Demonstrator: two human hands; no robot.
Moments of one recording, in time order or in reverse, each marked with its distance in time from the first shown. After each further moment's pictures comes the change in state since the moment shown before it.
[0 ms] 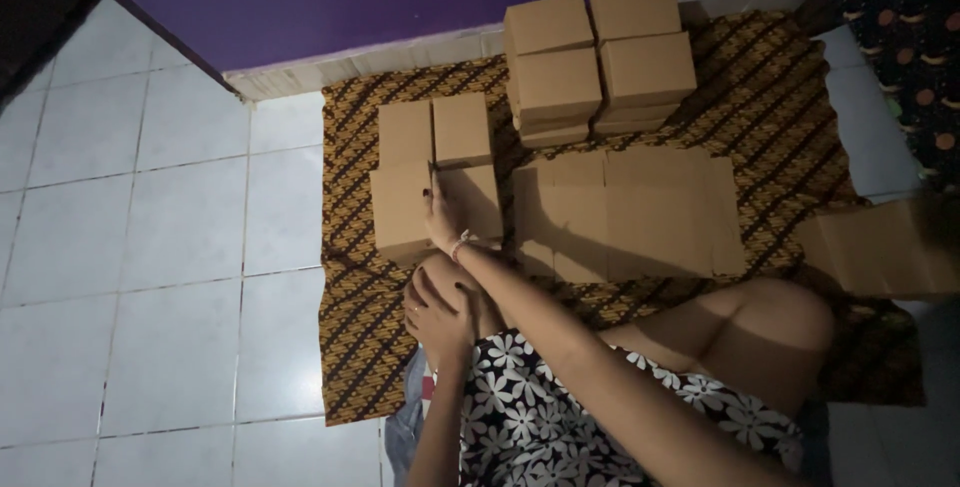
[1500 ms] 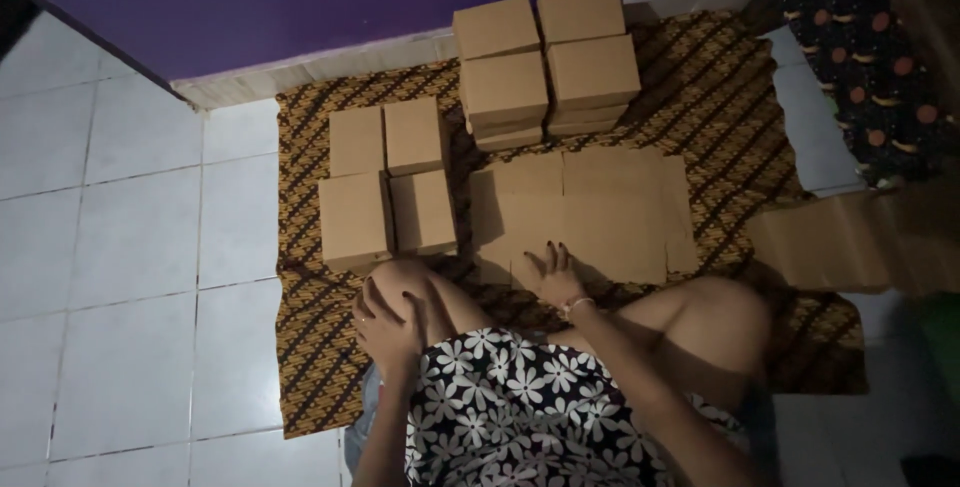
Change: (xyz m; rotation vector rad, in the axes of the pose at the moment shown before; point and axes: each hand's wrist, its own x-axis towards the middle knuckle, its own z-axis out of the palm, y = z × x) left_hand -0.003 -0.001 -0.013 -0.095 -0.173 -0.042; right_hand -0.148 0.220 -0.245 -1.280 -0.541 -0.303
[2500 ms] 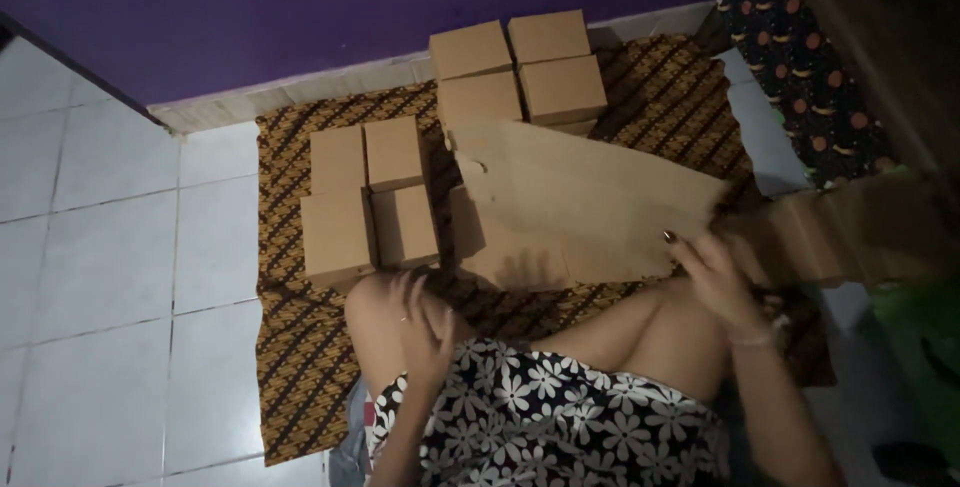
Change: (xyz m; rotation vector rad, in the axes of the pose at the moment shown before) left_hand -0.037 0.061 -0.025 -0.477 -0.023 0.590; right_hand -0.161 0.214 -0.279 1.292 0.491 0.384
